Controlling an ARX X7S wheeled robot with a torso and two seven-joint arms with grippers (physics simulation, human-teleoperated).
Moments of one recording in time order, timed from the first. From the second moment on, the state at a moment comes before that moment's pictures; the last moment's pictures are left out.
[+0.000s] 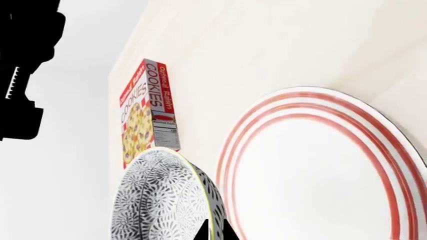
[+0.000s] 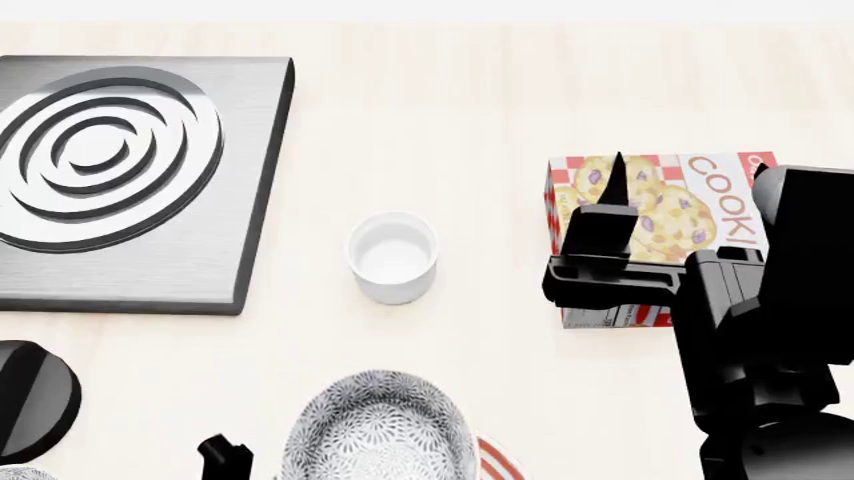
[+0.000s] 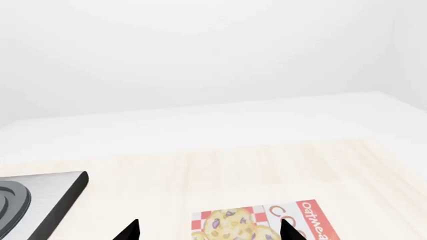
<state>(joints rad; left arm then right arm) -1.69 -0.60 1.84 1.04 -0.70 -1.07 -0.37 0.63 0.38 0.11 -0.57 0.75 1.03 0.37</state>
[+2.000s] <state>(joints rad) -1.52 -0.52 2.05 0.89 -0.65 -0.96 -0.57 0.63 0.40 0.10 -0.56 0.78 1.01 0.40</state>
